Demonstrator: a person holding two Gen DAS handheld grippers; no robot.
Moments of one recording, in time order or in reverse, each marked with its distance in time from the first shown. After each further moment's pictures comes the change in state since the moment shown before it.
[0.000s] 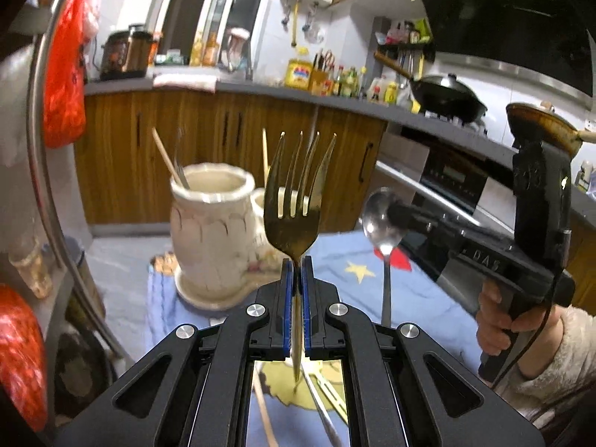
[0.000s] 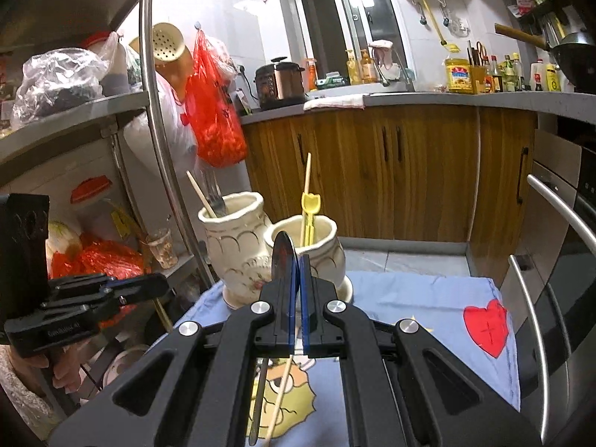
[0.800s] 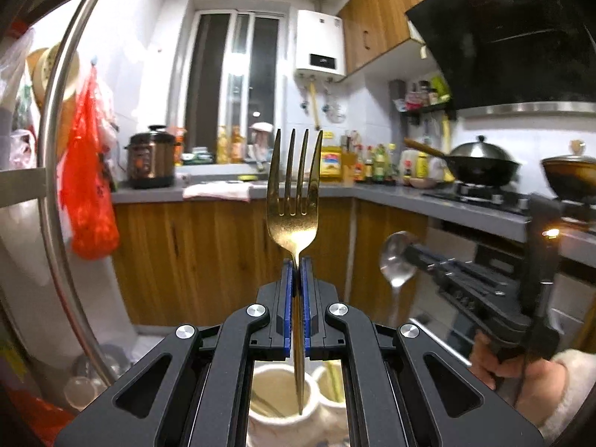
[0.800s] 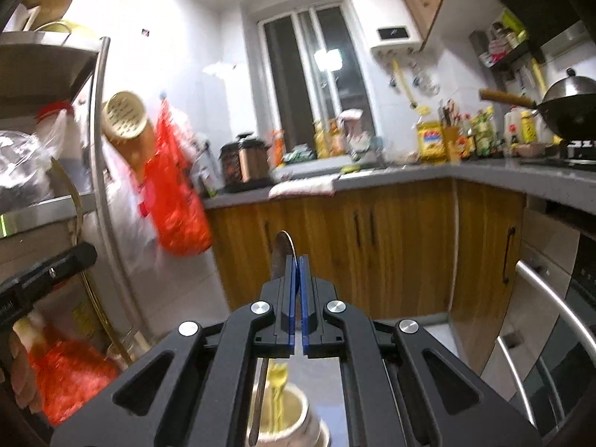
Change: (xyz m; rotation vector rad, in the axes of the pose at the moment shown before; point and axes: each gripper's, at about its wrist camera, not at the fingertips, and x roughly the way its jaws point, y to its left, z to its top) left arm 0.013 0.003 0.141 0.119 -0.286 0.201; right arm 0.053 -0.018 0.116 0.033 -0.293 -0.161
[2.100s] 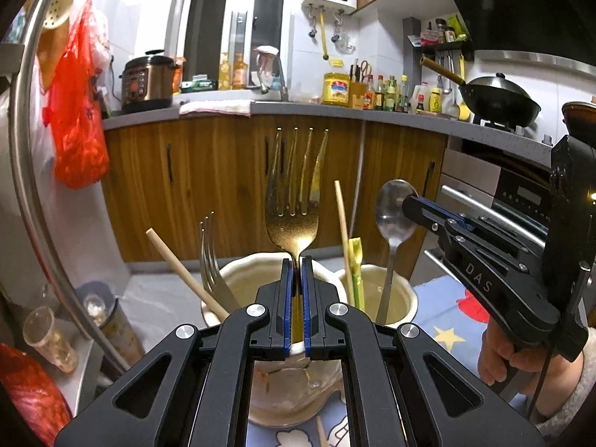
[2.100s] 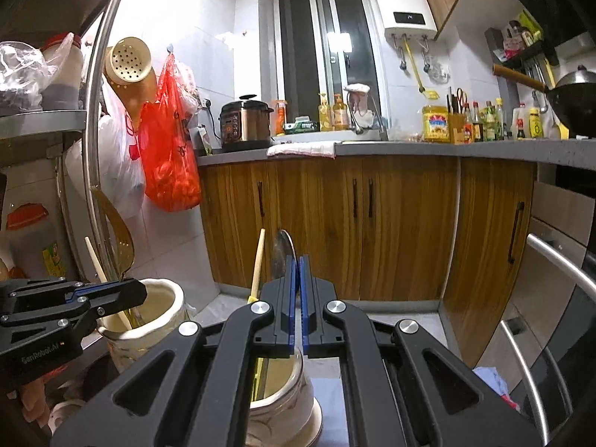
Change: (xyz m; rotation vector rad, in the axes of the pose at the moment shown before) left arm 0.056 0.012 -0.105 -0.035 0.241 -0.021; right arm 0.035 0.008 -0.089 -0.100 0.106 -0.004
